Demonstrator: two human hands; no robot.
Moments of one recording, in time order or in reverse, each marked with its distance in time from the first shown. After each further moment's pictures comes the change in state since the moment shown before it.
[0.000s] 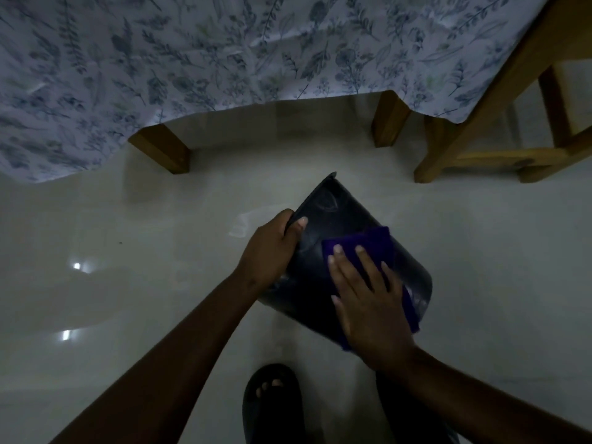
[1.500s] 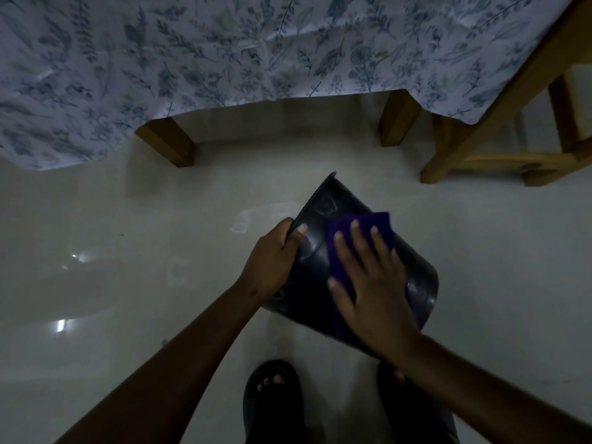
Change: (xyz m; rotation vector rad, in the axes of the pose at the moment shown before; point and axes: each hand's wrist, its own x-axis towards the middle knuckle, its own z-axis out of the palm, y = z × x) left_hand -0.014 -0.025 0.007 -0.087 0.038 -0.020; right_hand 0.027 0.001 -0.010 0.099 -0.098 0.052
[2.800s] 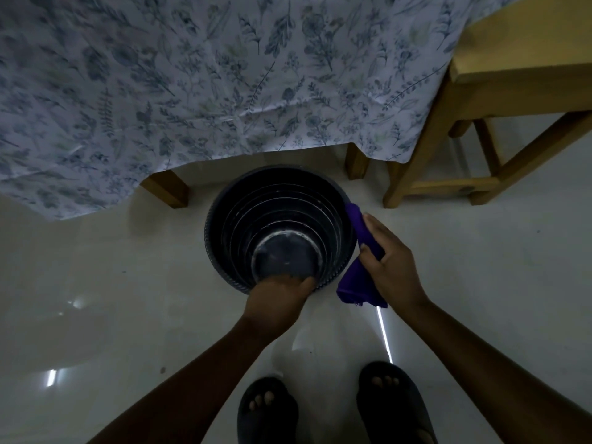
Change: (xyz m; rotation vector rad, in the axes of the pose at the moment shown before) left_hand -0.036 0.018 0.036 0.883 -0.019 0.704; right_hand 0.005 0.052 -0.084 0.751 0.255 0.153
